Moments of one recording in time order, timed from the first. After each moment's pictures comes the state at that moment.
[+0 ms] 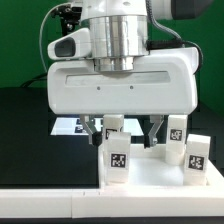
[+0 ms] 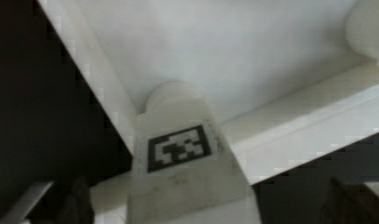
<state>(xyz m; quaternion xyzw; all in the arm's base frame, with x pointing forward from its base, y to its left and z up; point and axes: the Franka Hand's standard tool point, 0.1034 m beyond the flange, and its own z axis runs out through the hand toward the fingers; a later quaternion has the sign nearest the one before) 0.633 0.003 0.080 -0.97 0.22 -0.06 0.05</state>
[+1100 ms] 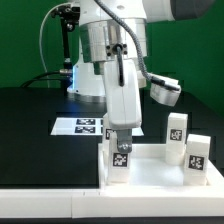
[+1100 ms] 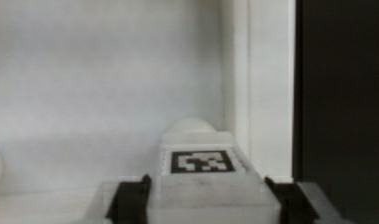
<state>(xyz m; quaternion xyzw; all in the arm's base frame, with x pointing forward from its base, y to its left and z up) 0.631 0.007 0.077 -0.70 0.71 -0.02 0.09</state>
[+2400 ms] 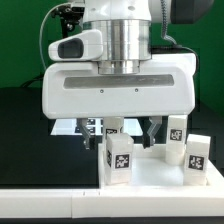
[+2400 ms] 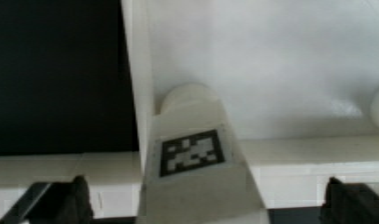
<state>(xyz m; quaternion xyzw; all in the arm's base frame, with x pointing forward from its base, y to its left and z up) 0.631 -0.001 0.077 -1.00 -0.03 -0.06 0.02</state>
